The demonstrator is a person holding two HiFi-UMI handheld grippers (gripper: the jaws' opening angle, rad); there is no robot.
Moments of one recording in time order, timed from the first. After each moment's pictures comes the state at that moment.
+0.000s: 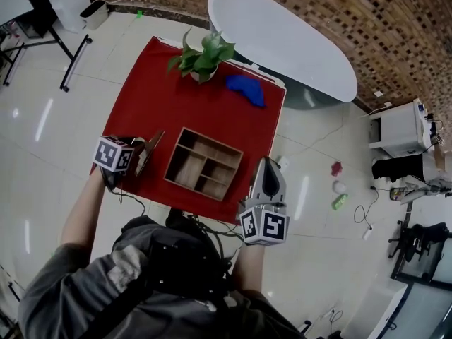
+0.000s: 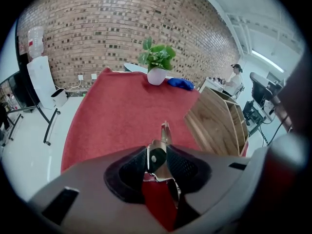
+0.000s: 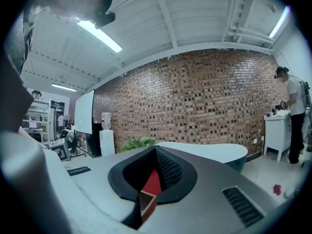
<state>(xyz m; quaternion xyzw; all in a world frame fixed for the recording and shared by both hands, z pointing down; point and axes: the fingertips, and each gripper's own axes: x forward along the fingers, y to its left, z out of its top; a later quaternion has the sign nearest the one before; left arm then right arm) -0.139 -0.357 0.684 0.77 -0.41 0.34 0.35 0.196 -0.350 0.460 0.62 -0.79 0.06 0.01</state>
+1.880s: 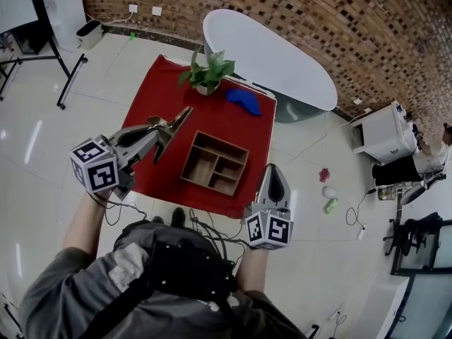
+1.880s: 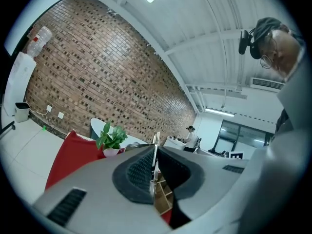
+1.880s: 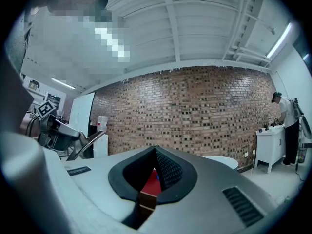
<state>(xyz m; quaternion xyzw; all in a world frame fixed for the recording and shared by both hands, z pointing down) -0.147 -0.290 0.389 0.91 -0.32 -0.03 0.25 0.138 -0.253 0.372 0.65 -0.76 0.00 0.00</state>
